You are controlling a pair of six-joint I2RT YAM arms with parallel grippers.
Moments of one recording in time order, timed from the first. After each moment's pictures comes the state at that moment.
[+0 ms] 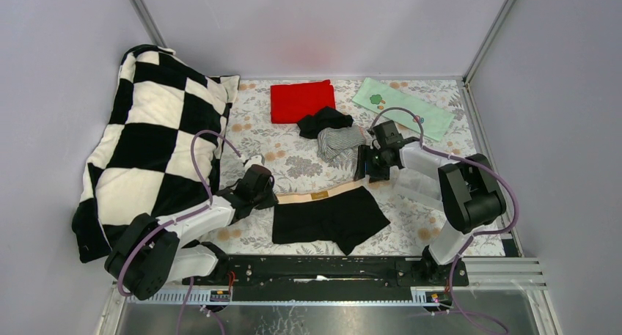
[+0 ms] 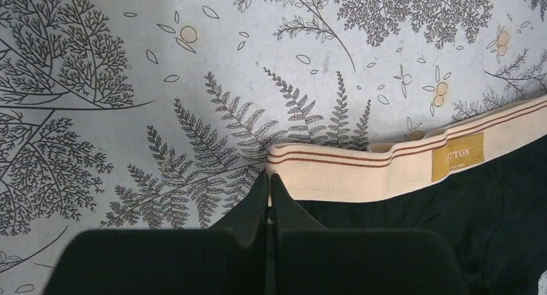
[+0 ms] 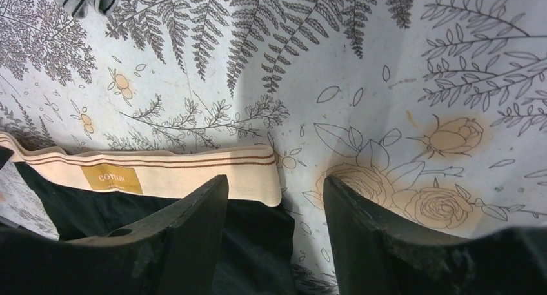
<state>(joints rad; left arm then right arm) -0.57 1.21 0.43 -0.11 -0.13 -0.74 0.36 1.70 0.96 -0.41 -0.24 0.41</state>
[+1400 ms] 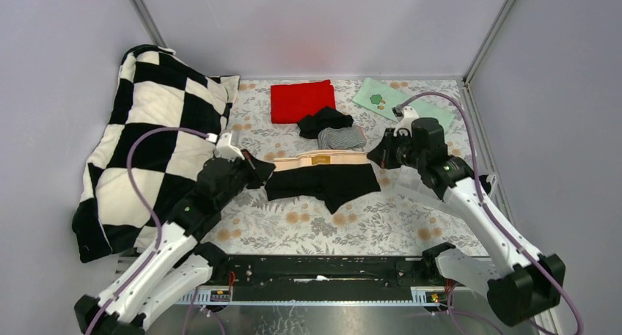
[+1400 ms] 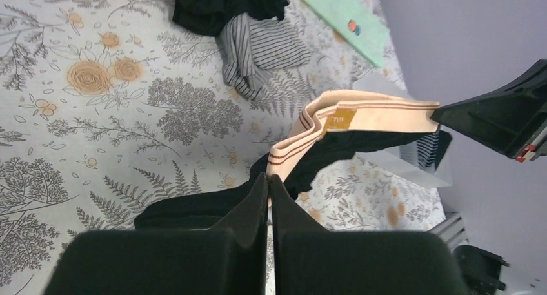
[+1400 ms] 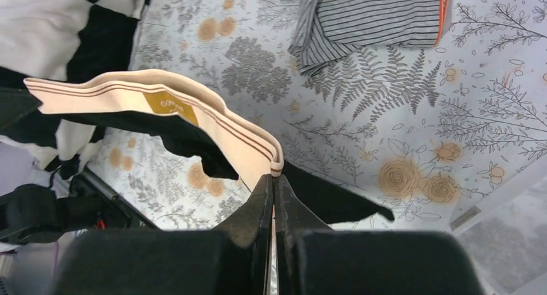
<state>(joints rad) -0.54 0.72 0.61 -0.21 -0.02 -0.68 0.37 1.09 0.90 -0.39 -0.31 0.36</state>
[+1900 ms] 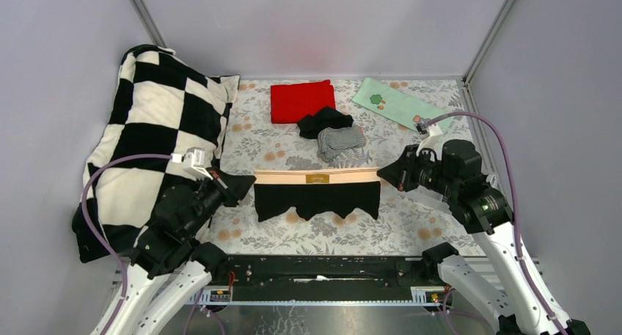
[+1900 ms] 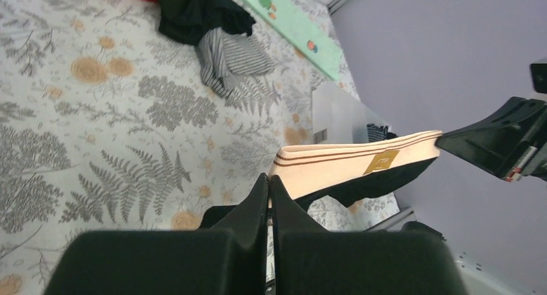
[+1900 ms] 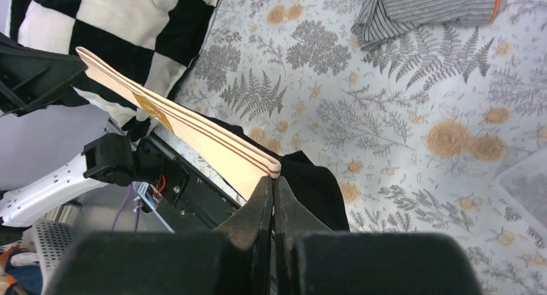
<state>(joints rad) -0.54 0.33 0.69 -0.52 -0.02 -0.71 0.37 0.73 0.95 -0.65 -0.41 0.40</state>
